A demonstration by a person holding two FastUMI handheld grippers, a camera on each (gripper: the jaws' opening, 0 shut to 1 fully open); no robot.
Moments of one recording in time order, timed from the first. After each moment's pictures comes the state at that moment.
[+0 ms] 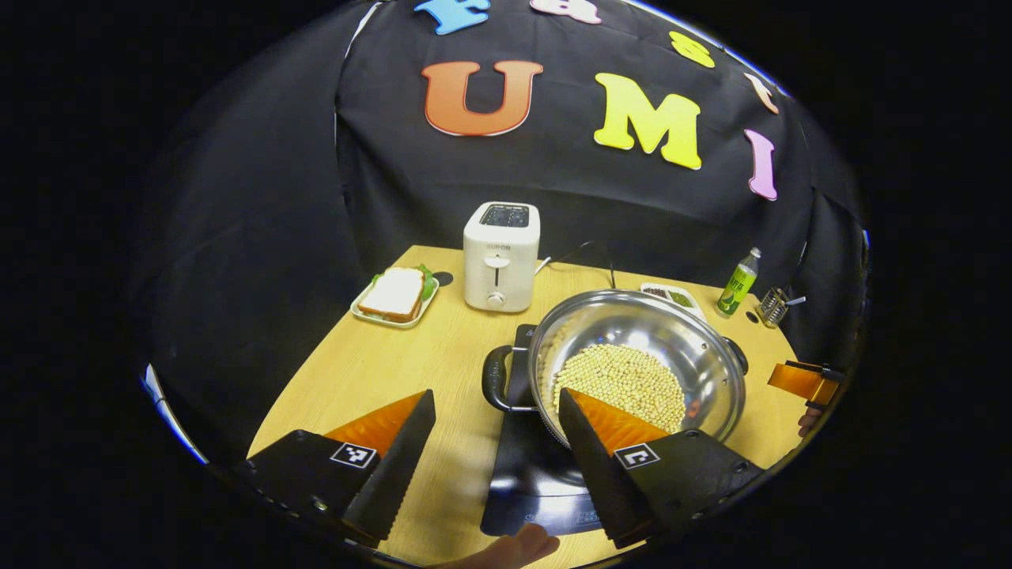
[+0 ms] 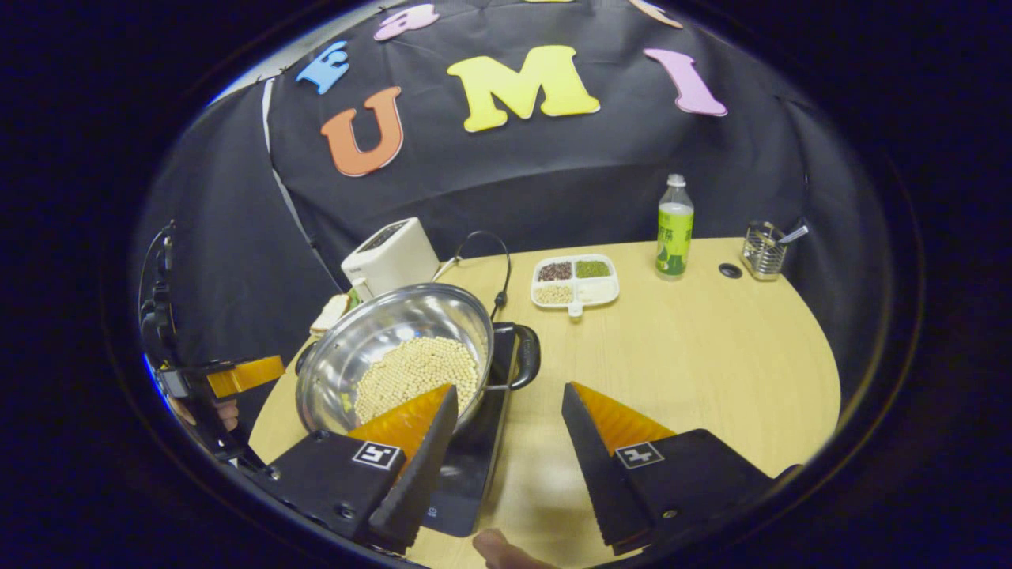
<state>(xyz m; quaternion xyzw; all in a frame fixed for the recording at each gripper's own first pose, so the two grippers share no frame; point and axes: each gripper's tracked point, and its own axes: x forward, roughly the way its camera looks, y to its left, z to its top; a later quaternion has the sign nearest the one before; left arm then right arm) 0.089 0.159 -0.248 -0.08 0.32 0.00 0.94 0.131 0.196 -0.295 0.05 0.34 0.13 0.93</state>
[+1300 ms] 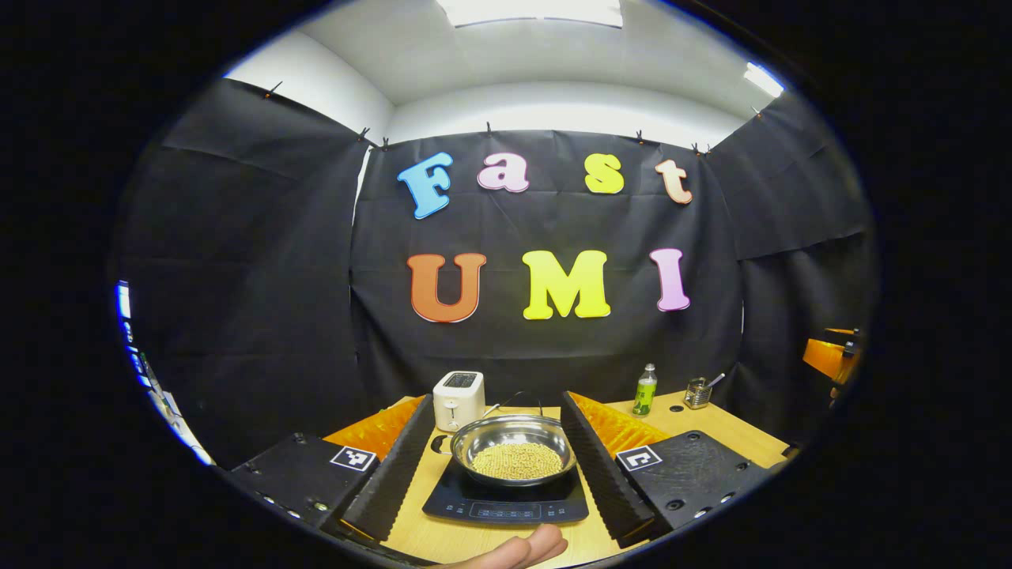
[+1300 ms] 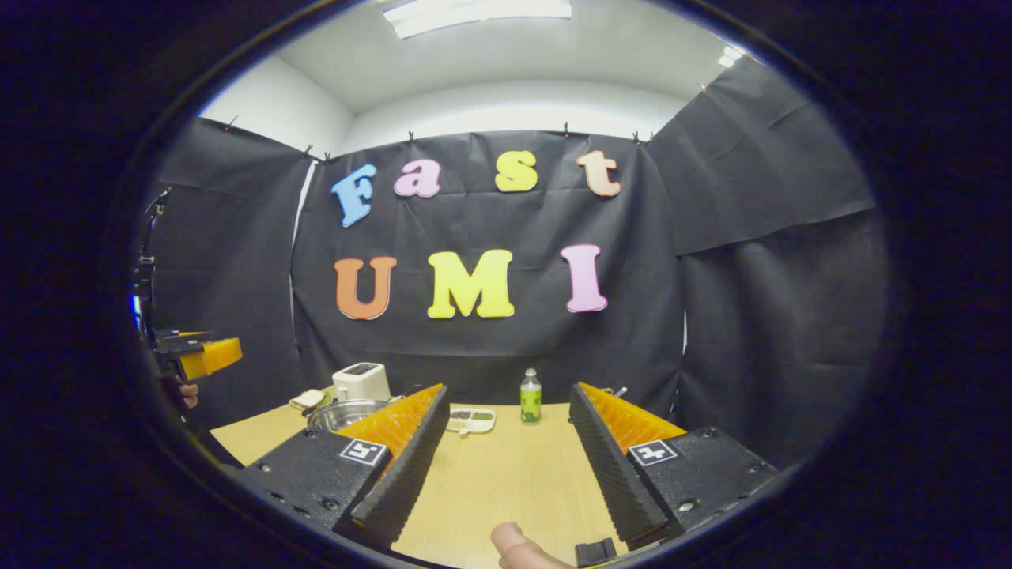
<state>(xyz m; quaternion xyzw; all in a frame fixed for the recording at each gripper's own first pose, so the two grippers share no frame) -0.083 0.042 -0.044 -0.04 0.00 0.01 1.00 -0.078 -0.002 -0.075 0.00 0.00 0.05 1.00</state>
